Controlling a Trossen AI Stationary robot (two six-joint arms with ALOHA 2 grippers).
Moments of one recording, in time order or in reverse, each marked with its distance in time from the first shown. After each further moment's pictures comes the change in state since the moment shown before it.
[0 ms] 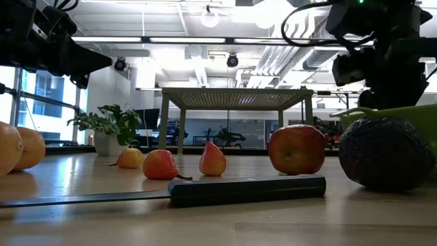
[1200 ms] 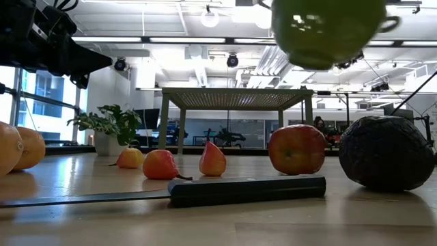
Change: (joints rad) left arm 0.000 0.000 -0.001 0.003 0.001 0.000; right arm -0.072 -0.062 0.430 -0.143 0.179 0.045
